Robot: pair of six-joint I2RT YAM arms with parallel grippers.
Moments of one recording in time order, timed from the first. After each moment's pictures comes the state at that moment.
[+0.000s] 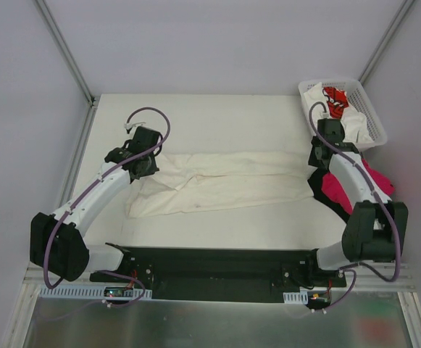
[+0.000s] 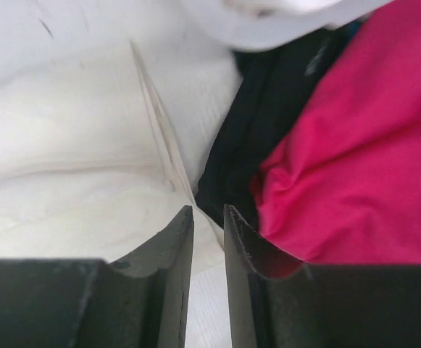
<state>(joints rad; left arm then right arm) -0.39 1.30 1.05 -0.73 -0.38 -0.52 0.04 1.53 1.09 -0.58 0.25 0.22</state>
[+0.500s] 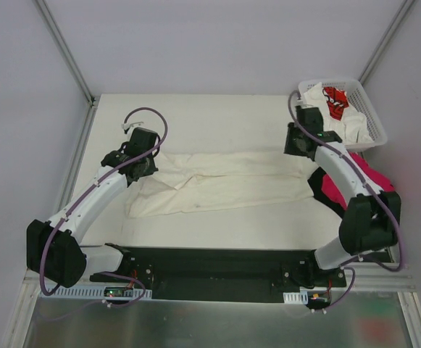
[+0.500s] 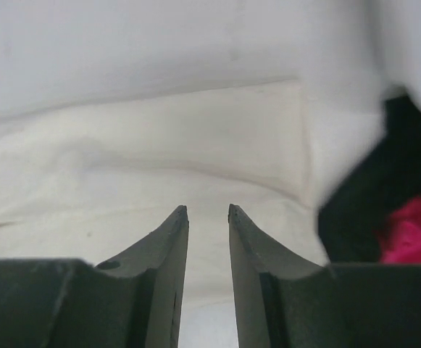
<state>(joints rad) -0.39 1.25 1.03 -0.71 -0.37 -0.53 0.16 1.47 1.22 -0.57 0.16 0.25</state>
